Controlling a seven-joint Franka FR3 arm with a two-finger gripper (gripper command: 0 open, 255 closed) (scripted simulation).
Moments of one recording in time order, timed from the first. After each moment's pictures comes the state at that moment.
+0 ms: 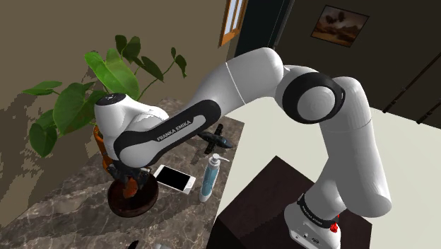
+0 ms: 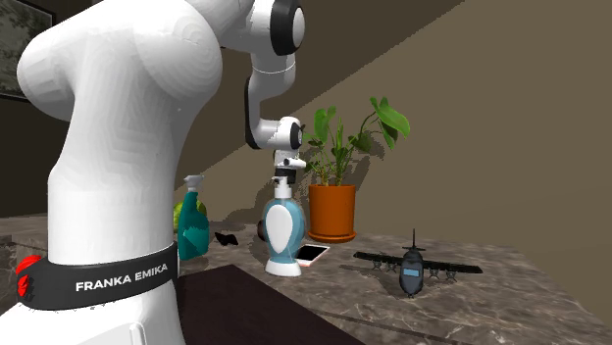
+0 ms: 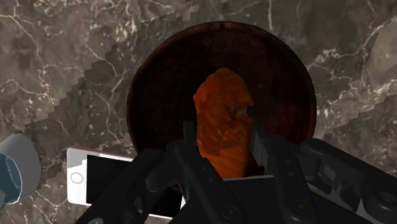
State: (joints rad) arm 0.41 0.71 0.32 -1.58 -0.17 2.16 1.67
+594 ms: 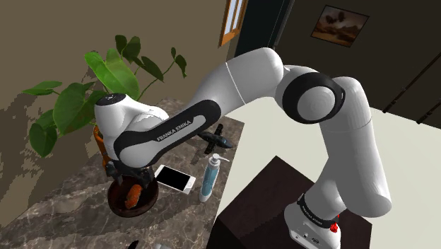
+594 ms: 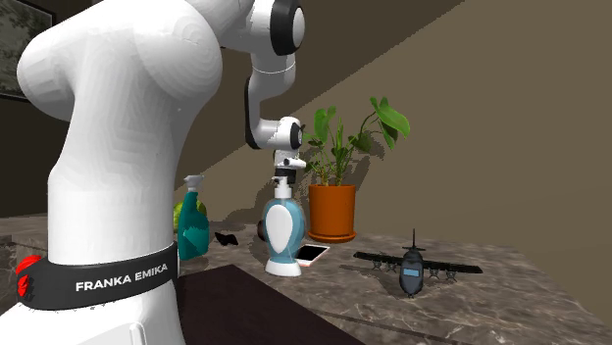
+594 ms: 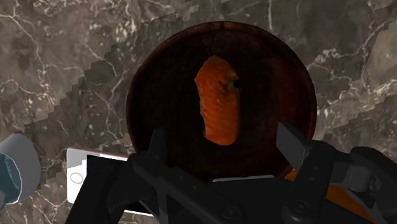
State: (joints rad) arm 0.41 0.71 0.32 -1.58 -0.17 2.16 1.67
